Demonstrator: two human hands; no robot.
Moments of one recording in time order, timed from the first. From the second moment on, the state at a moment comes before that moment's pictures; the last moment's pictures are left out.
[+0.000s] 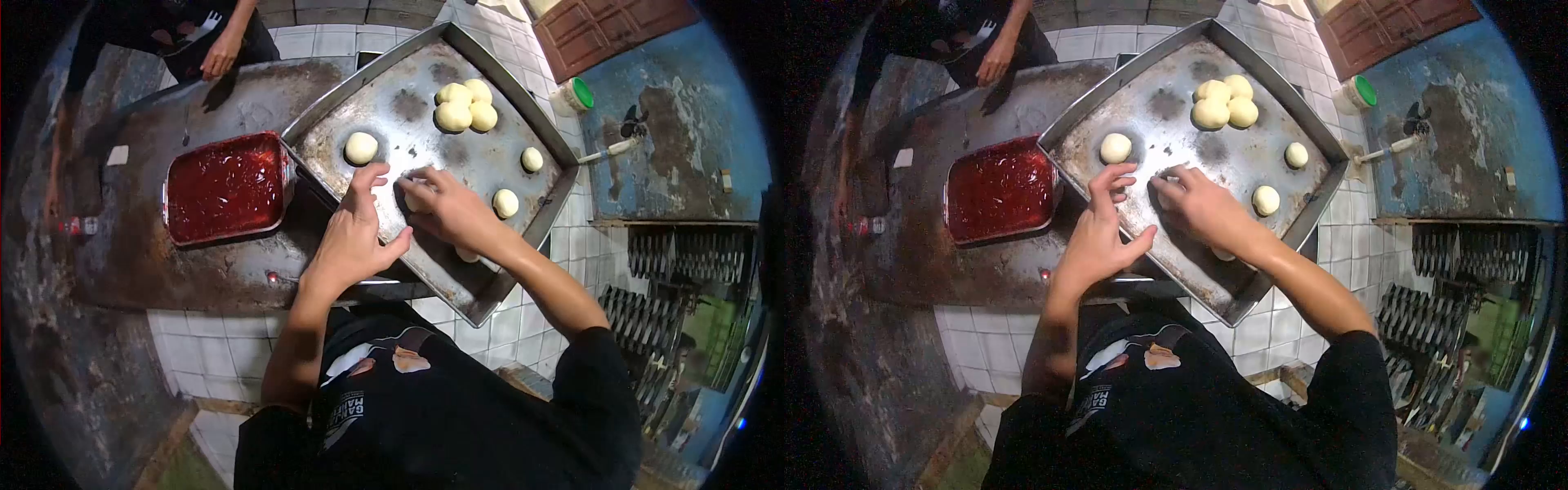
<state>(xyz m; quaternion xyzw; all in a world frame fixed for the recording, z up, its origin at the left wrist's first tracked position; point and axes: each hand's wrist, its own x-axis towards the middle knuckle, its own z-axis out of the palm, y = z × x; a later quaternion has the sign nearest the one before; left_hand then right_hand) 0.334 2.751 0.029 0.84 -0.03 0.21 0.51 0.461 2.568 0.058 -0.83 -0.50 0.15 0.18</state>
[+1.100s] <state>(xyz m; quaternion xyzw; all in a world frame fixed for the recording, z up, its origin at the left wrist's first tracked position) 0.333 2.737 0.039 0.87 -0.03 0.16 0.47 0.592 2.503 0.058 -0.72 -0.26 0.57 0.28</state>
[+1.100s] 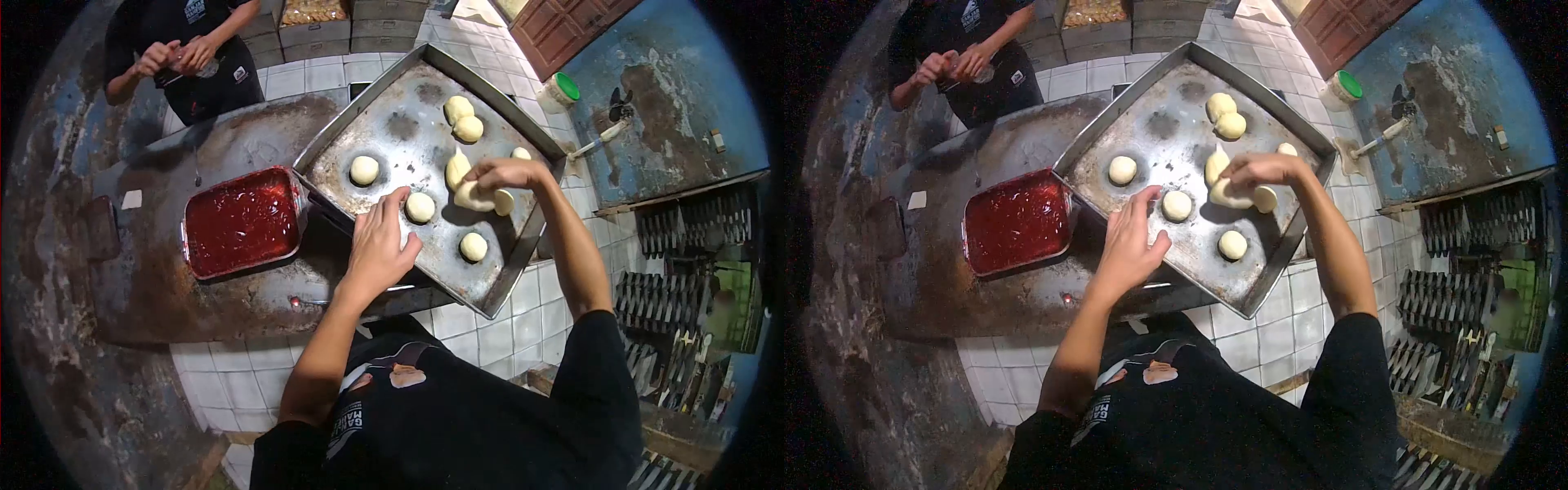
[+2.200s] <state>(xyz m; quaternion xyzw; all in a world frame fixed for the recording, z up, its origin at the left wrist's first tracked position) 0.299 2.863 0.109 0.41 0.02 0.18 0.89 0.320 2.771 0.130 -0.64 -0.17 -0.04 0.74</state>
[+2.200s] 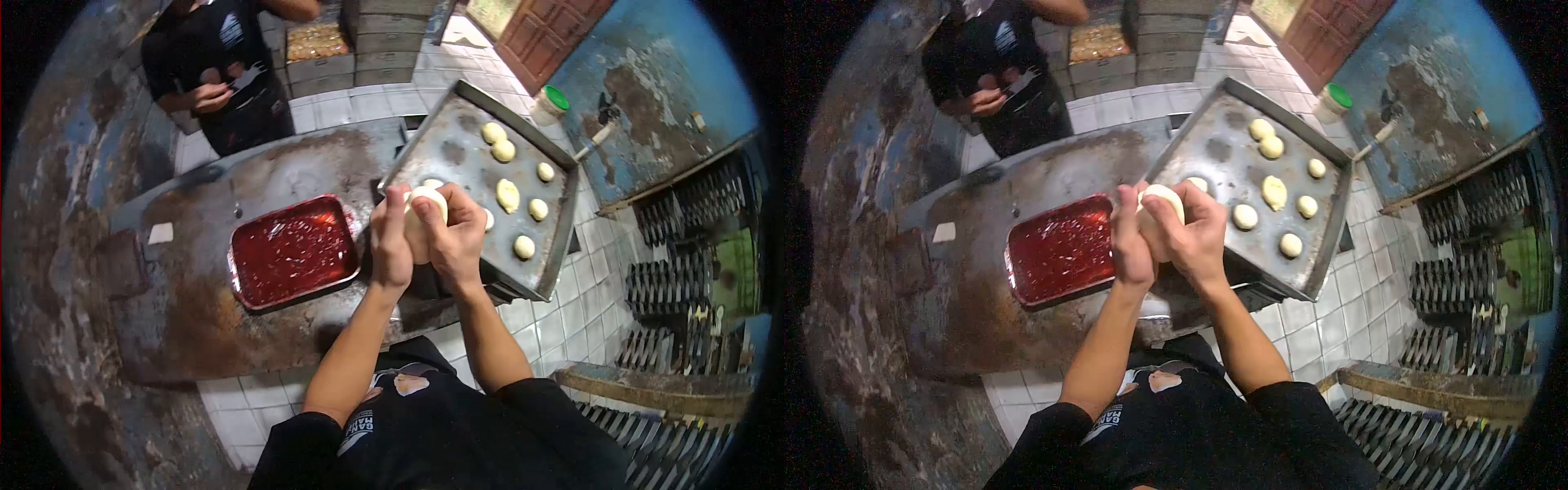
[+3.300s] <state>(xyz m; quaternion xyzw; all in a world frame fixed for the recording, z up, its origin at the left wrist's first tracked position) 0.033 3.078 -0.147 0.30 0.42 0.23 0.82 0.239 2.827 -0.164 -0.85 -0.40 0.31 0.17</state>
